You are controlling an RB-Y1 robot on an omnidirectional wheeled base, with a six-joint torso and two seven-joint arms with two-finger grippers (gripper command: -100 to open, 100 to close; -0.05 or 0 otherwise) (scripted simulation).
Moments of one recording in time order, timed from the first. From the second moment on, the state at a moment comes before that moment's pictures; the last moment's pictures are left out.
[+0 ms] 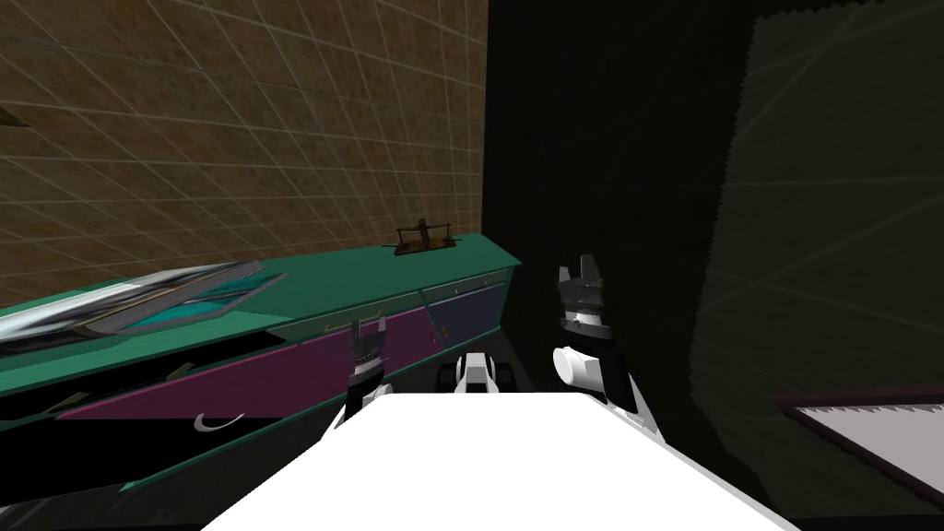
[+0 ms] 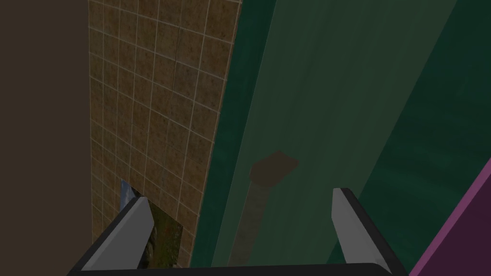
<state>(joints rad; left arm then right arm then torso) 0.34 0.22 0.15 -1.24 0.28 -1.16 0.34 0.47 -0.02 -0.05 -2.32 -0.08 -0.36 0.14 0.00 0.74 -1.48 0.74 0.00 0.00</state>
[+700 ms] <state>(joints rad) 0.34 0.19 0.14 -1.21 0.26 -1.21 0.33 0.47 -0.02 -0.05 -2.32 -0.08 -0.36 0.14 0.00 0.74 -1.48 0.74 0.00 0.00</state>
